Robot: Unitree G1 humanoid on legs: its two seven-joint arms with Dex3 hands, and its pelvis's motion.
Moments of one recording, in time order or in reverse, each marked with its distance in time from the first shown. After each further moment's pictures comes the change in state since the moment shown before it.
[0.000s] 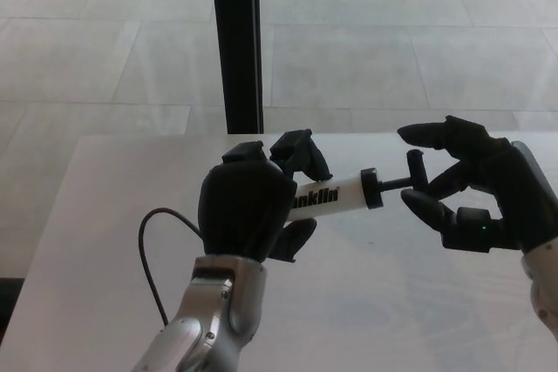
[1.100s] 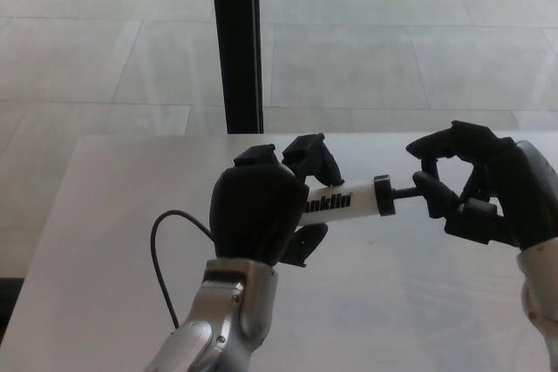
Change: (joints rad) left_arm 0.002 -0.018 -0.028 0.007 0.006 0.006 0.002; right_arm -0.008 0.012 0.015 0.026 -0.141 0.038 -0.120
